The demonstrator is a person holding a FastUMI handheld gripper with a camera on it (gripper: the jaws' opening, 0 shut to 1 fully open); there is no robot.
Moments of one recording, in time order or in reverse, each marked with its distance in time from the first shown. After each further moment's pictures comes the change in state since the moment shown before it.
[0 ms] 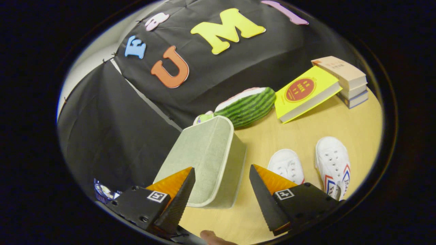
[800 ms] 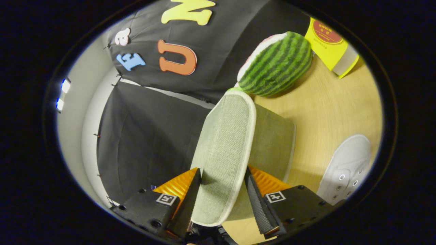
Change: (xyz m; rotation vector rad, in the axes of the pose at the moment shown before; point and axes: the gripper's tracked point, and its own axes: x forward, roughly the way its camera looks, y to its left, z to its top) arm 0.072 0.030 -0.003 0.263 0.251 0.475
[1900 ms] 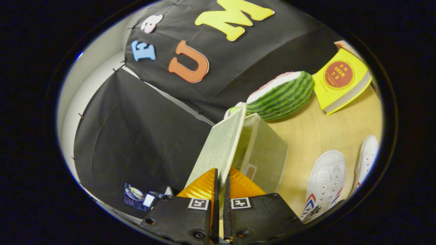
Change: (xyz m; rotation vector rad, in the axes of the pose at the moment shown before) arm -0.026 0.067 0.004 -0.219 -0.154 -0.246
